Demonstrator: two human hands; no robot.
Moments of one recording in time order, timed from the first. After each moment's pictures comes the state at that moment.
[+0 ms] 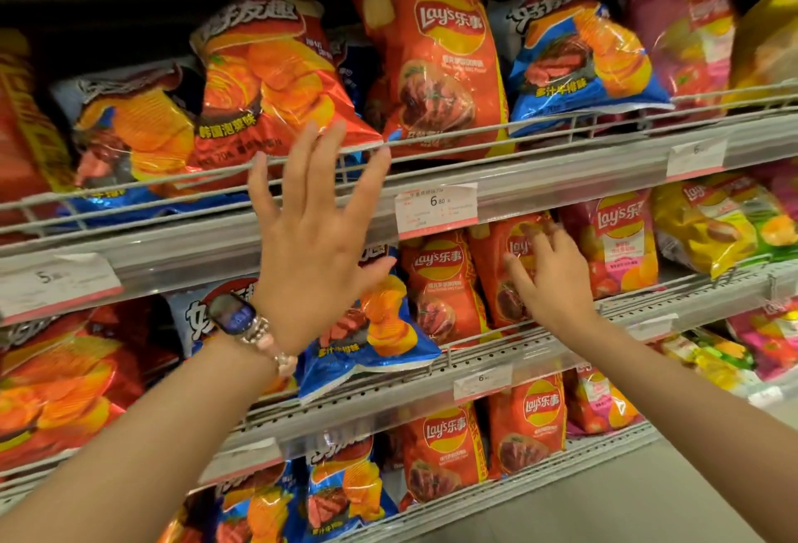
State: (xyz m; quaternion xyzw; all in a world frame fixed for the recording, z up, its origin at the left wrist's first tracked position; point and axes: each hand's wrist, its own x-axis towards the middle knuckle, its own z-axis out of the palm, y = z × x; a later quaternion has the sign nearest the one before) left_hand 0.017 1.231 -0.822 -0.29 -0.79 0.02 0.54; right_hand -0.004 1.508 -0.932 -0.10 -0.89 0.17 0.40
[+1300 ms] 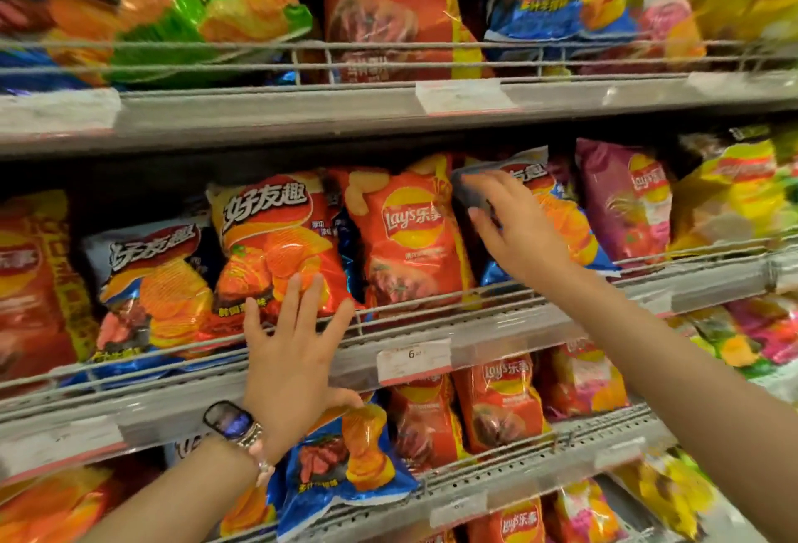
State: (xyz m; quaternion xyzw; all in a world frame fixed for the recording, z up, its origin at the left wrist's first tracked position) left_hand -0.007 1.238 -0.781 -0.20 -0.90 0.10 0.38; right_hand -0.005 1.509 -0.693 0.13 -0.86 0.17 0.46
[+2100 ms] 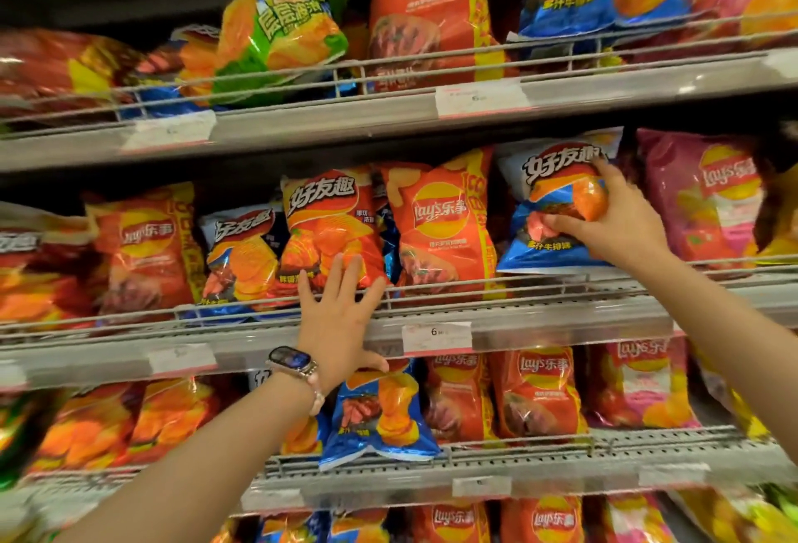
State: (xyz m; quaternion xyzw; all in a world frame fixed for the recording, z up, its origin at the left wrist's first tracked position) left_hand -0.010 1.246 -0.783 -0.10 -0.94 0.16 0.27; right_hand -0.015 1.593 -0.698 -0.05 -0.87 0.32 0.37
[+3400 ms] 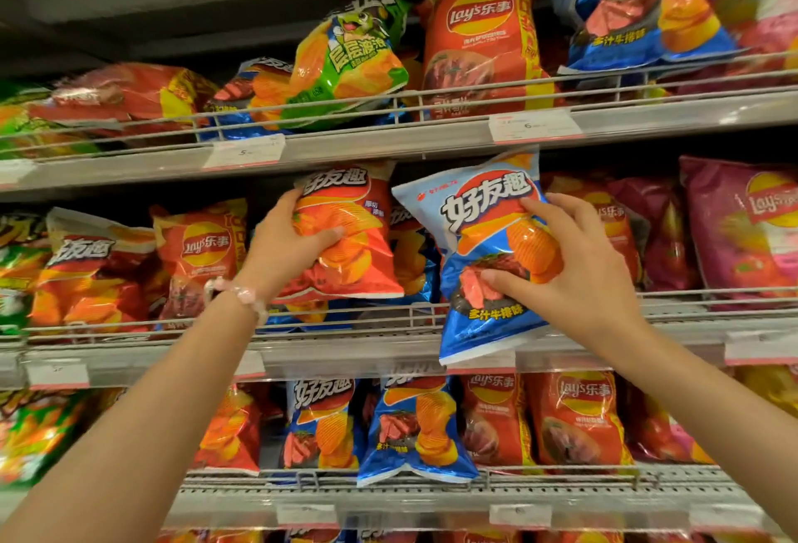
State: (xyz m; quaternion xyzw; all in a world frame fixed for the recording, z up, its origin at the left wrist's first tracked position) left_hand 0.000 1.158 -0.661 -0.06 -0.83 -0.42 0.35; right_hand 0.068 1.466 -0.703 0.14 -0.82 0.31 0.46
